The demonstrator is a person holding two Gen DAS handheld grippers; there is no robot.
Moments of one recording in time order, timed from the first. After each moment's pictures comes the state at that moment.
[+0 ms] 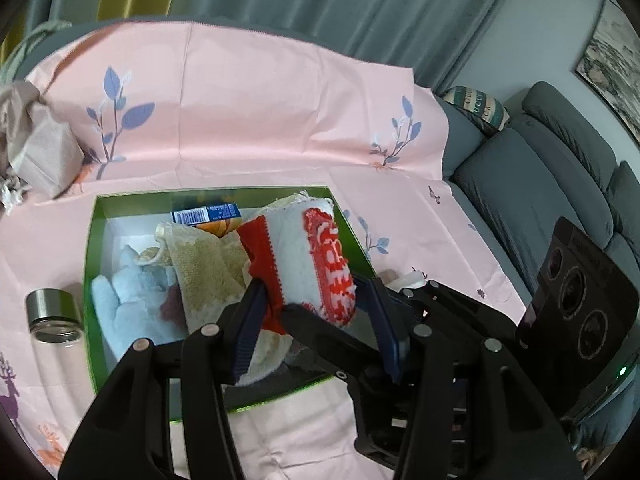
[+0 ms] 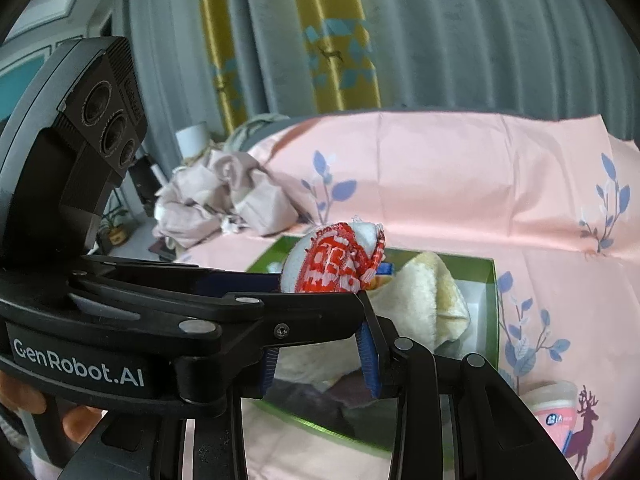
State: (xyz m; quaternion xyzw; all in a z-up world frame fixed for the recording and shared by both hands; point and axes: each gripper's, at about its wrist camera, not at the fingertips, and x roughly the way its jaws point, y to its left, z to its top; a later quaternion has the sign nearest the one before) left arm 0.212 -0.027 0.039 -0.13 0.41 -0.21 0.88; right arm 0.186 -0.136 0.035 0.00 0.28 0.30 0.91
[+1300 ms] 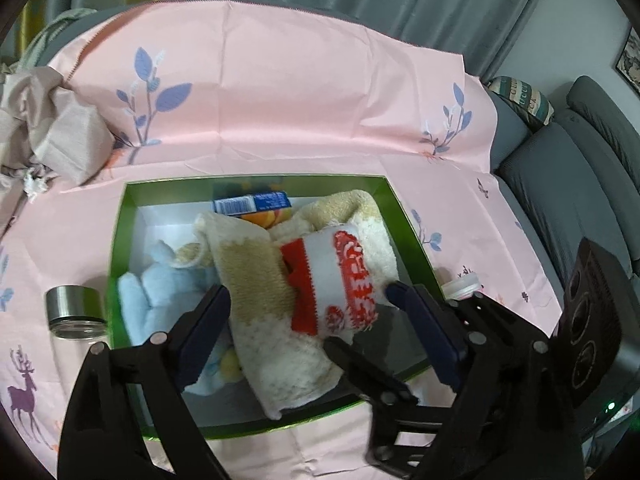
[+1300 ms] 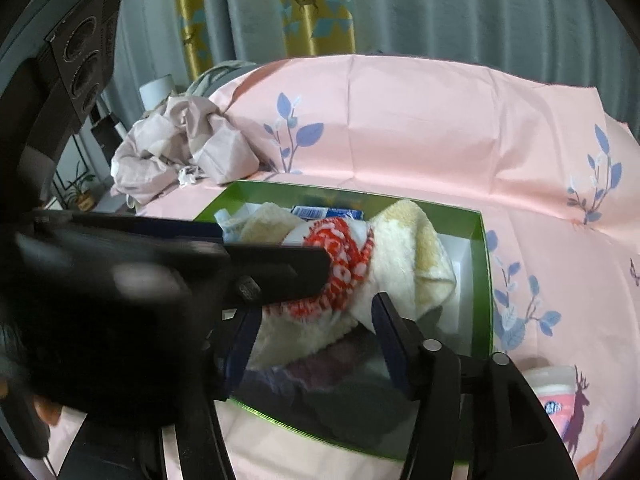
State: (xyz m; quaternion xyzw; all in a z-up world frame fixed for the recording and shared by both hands) left arm 0.227 -0.019 0.027 -0.10 0.44 -0.13 0.88; right arm 0.207 -0.133 0.009 -0.04 0.36 0.25 0.90
